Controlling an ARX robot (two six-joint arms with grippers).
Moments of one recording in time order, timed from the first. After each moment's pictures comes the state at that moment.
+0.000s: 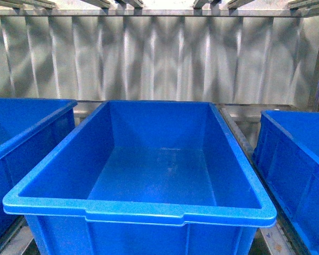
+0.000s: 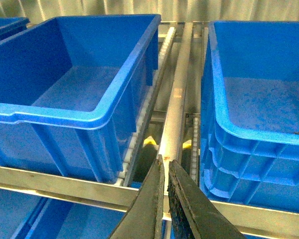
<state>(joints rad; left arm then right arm) 0.00 0.01 0.02 0.00 0.00 -0.01 0.00 0.26 0.02 0.26 0.00 0.00</state>
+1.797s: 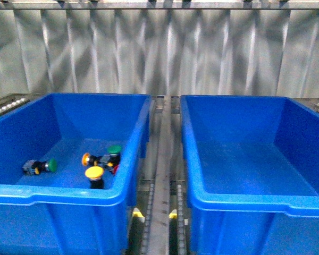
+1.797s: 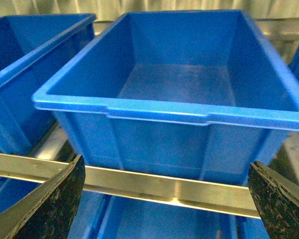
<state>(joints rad) 0.00 0.01 0.02 0.00 0.00 -0.01 0.00 0.00 0.02 0.00 0.00 0.00</state>
